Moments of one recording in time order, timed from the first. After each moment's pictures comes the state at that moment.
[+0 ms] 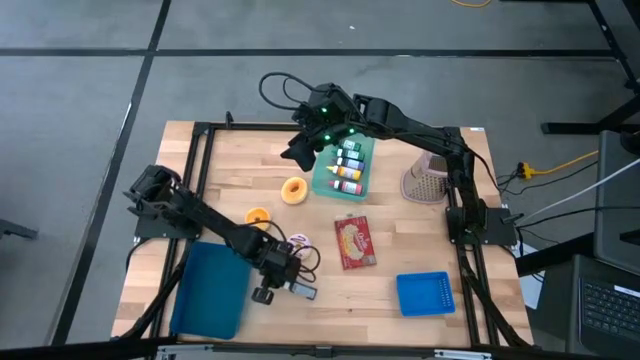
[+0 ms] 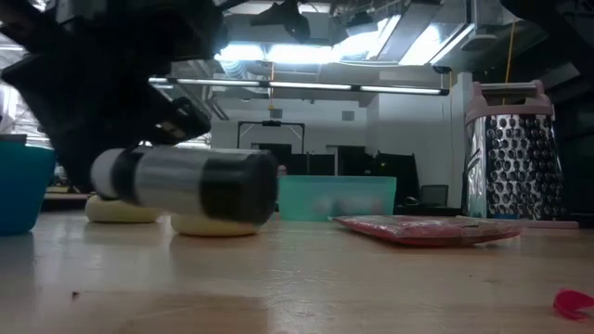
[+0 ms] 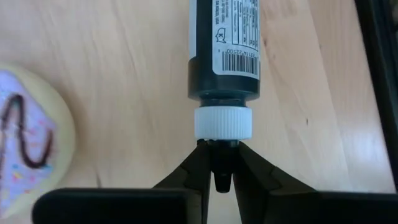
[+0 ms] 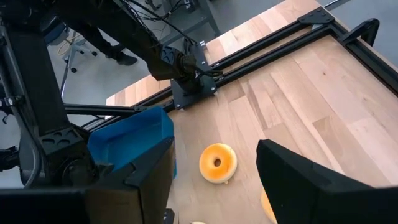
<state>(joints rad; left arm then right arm) -0.43 1.74 1.05 -0.47 0.15 -0.22 -0.21 2.08 2.36 -0.88 -0.28 0.36</state>
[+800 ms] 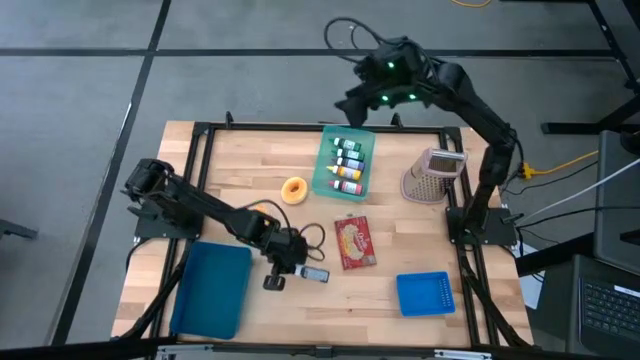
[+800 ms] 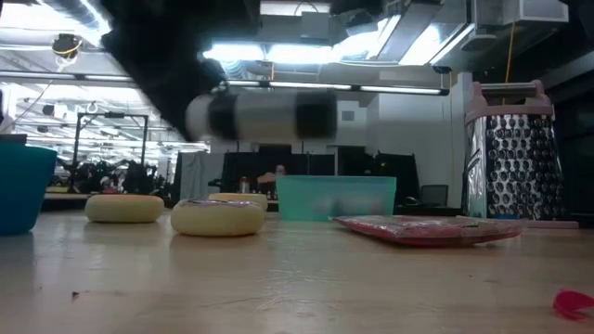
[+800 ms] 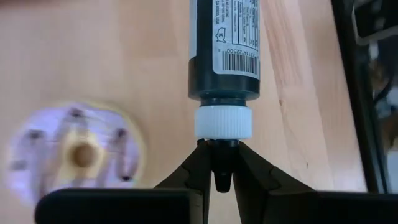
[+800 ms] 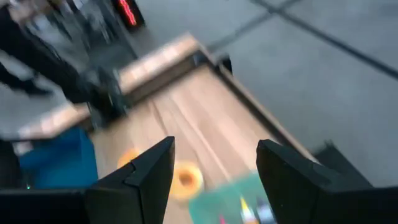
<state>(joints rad) -0.31 1.66 1.09 -0.48 0.15 -0.25 -0.39 1.81 2.36 -1.17 -0.06 0.24</state>
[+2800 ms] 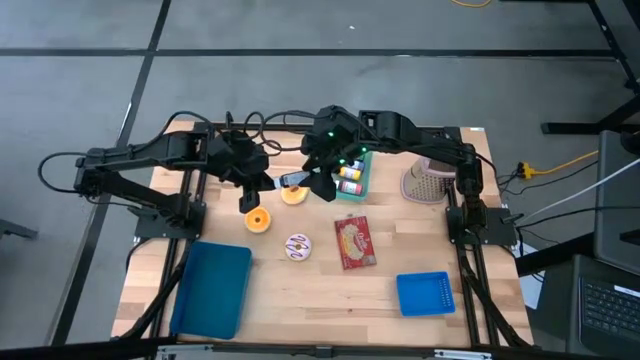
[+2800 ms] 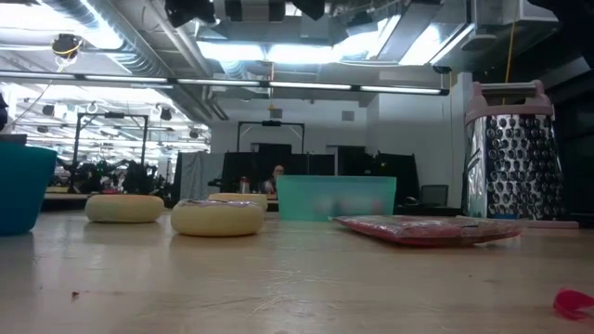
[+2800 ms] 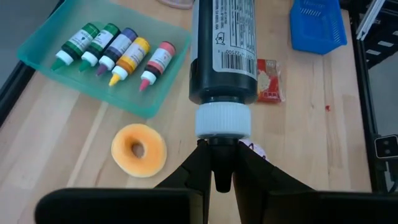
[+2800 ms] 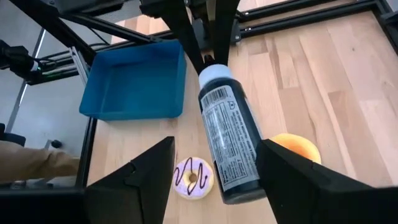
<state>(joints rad) 0.12 1.15 1.31 -0.95 0.04 -0.16 -0.09 2.02 2.36 -1.11 -0.25 0.14</state>
